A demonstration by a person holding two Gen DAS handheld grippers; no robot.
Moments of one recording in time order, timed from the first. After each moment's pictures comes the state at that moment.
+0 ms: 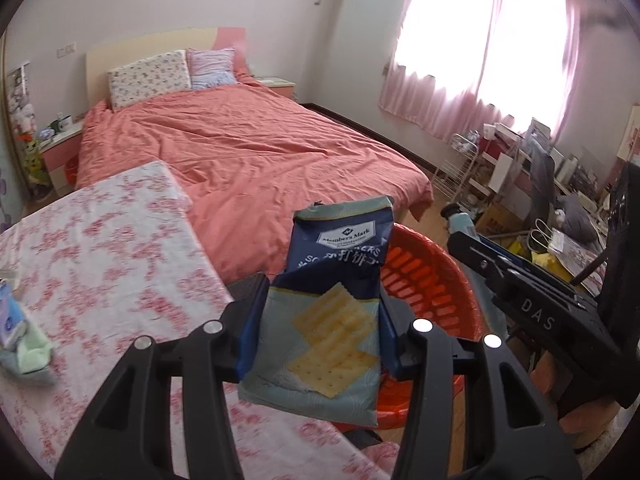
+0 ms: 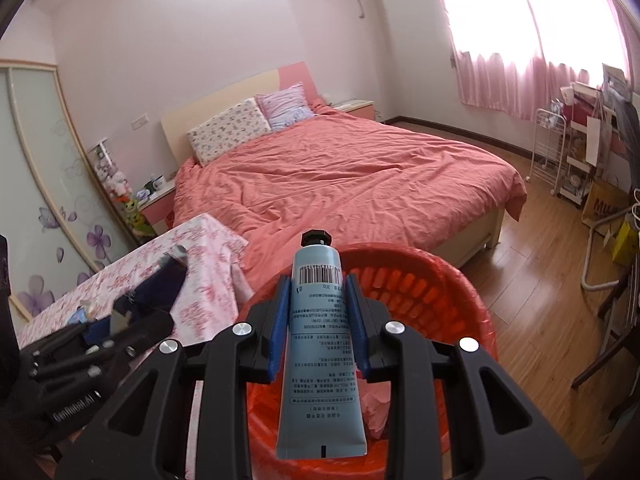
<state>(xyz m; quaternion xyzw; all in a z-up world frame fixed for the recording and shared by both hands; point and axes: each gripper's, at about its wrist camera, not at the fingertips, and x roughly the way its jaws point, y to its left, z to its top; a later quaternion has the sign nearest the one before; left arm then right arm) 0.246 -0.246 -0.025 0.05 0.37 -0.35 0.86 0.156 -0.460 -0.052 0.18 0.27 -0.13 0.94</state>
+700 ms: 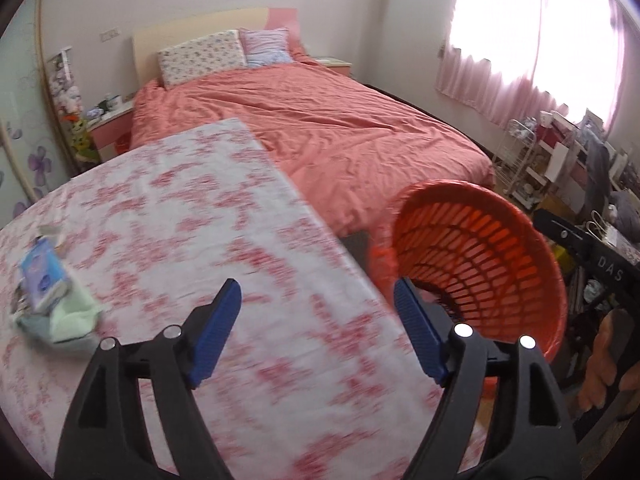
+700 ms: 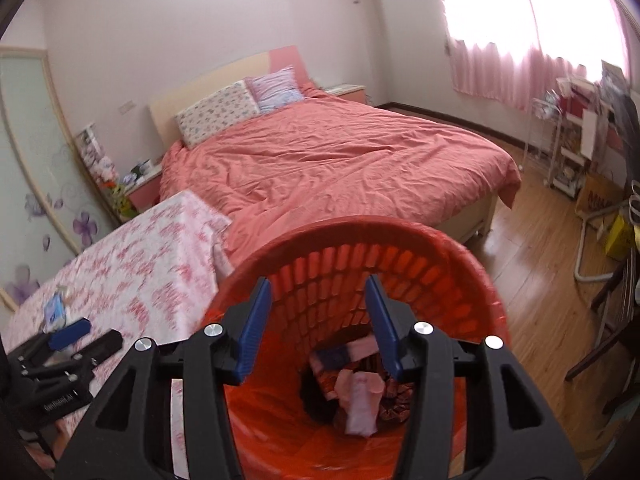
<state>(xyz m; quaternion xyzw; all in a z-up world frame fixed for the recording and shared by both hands) 0.271 -0.166 -0.066 0.07 0.39 -0.23 0.89 0.163 -0.451 -0.074 0.16 0.30 -0.13 0.93</state>
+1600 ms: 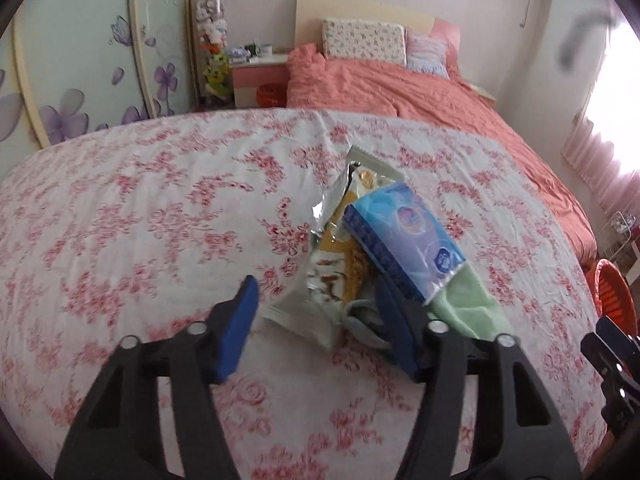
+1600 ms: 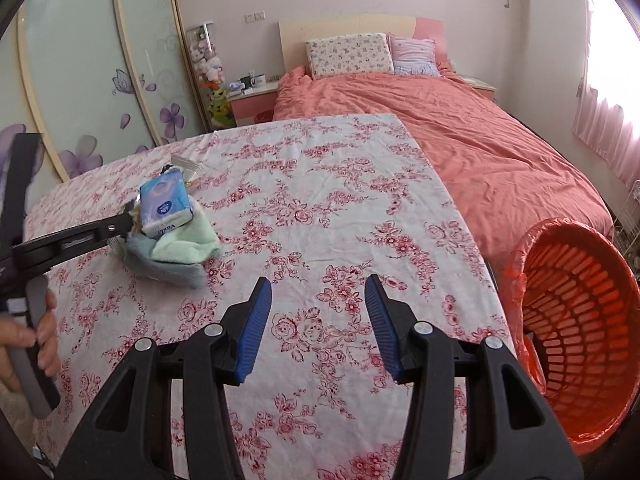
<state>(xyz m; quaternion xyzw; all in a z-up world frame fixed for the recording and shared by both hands) 0.351 0.101 -0.080 -0.03 0.43 -0.03 0.90 0.225 -0.232 -0.091 0.03 0.37 0.04 0.93</state>
